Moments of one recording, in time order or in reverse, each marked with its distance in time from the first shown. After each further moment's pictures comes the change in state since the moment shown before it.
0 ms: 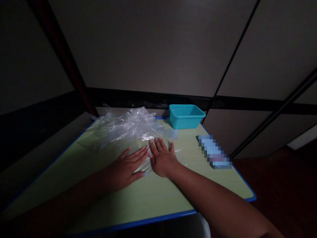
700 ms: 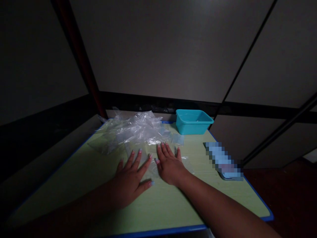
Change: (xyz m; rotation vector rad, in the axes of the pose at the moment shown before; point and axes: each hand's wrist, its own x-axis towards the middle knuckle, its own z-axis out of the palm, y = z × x) left_hand -0.012 0.028 -0.001 -0.113 0.012 -0.386; right_hand -0.003 0.000 -0.004 0.011 -0.024 -0.012
